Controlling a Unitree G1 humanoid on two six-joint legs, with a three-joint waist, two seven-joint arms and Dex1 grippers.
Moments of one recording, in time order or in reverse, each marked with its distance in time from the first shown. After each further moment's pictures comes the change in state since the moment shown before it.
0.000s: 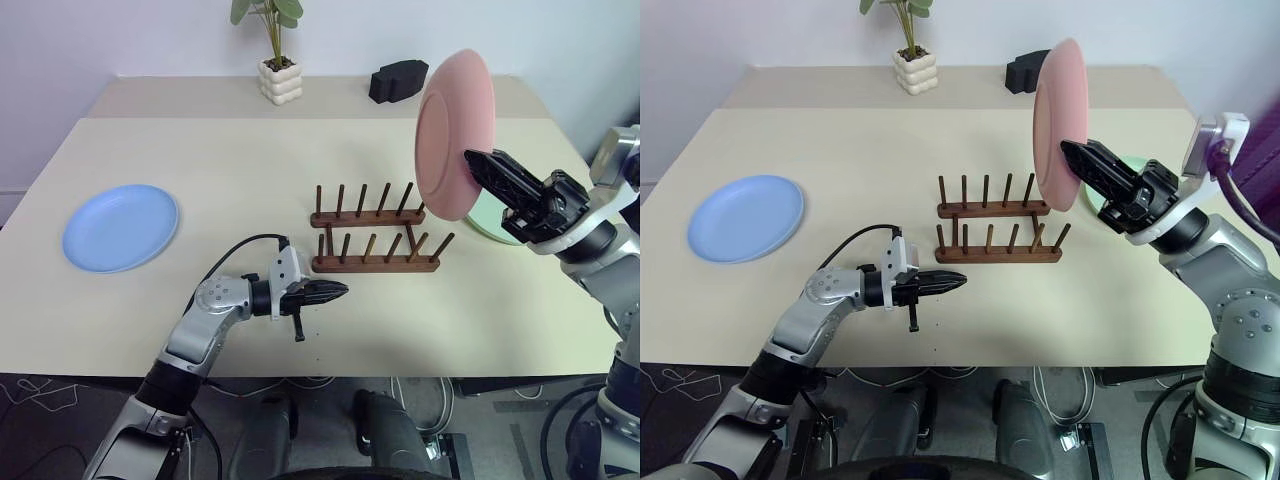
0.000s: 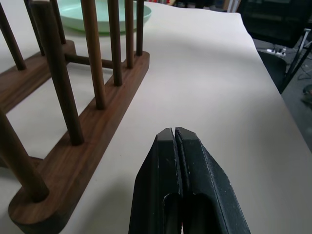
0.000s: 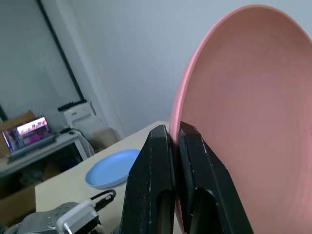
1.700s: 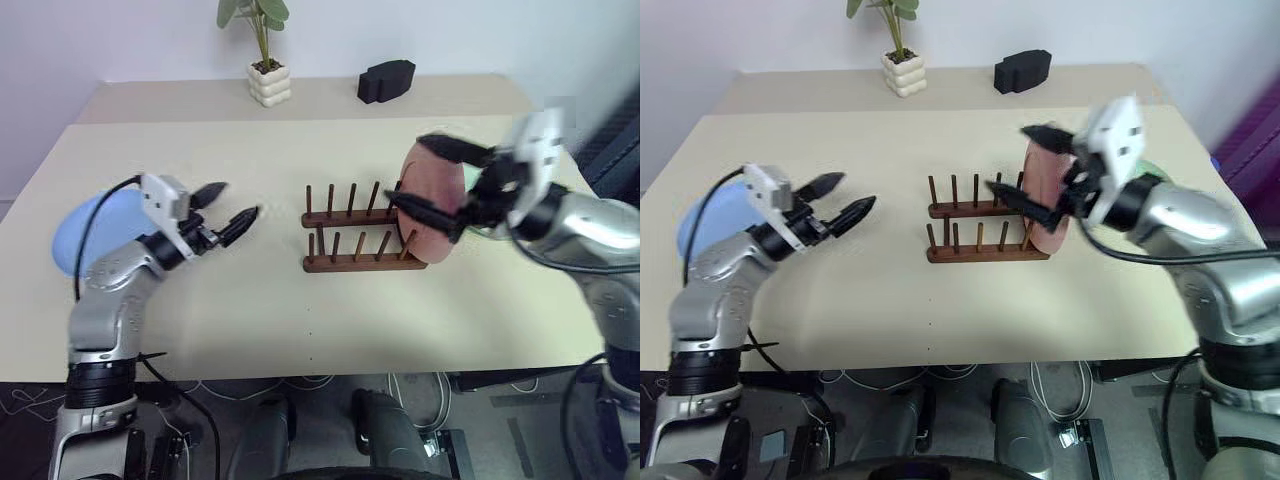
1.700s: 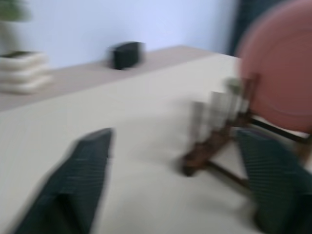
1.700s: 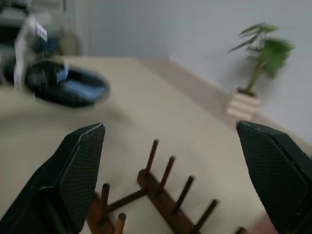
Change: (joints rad) left arm 0.008 0.120 0.507 -0.105 -0.209 0.170 0.311; right arm -0.167 -0.139 0.441 -0.065 -0.550 -0.216 0.062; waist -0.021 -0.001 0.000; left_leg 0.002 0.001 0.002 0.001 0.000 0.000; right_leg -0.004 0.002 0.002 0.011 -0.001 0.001
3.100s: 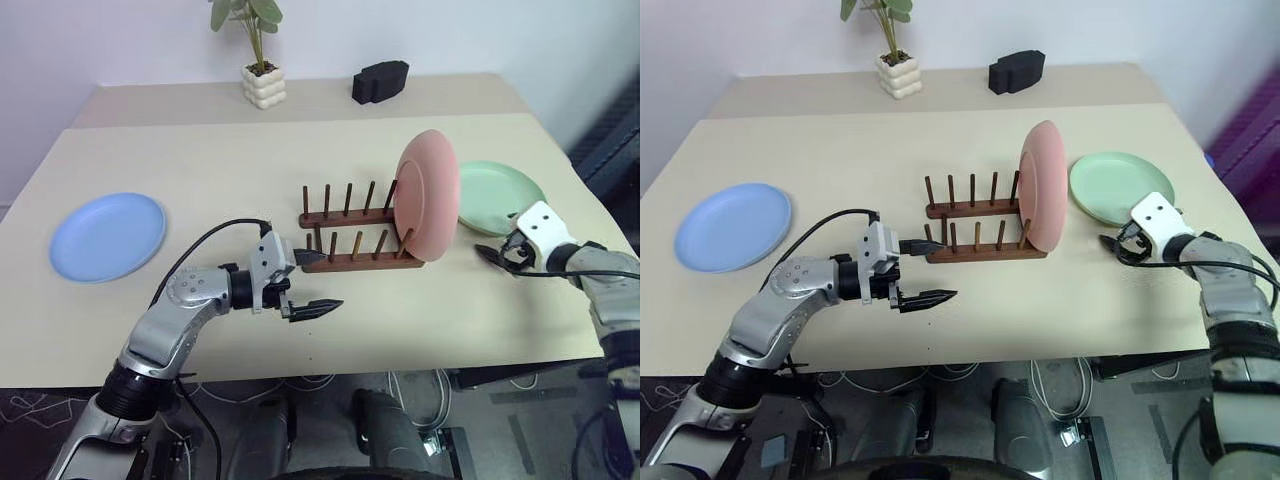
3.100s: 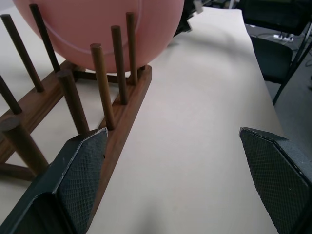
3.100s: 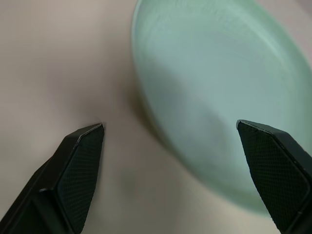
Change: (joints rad) left arm 0.007 0.029 -0.458 -0.141 0.109 0.027 -0.223; right arm -0.012 -0.055 0.005 1.125 -0.702 -0.667 0.077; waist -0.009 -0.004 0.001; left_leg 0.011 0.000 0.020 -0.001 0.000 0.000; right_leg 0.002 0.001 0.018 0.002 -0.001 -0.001
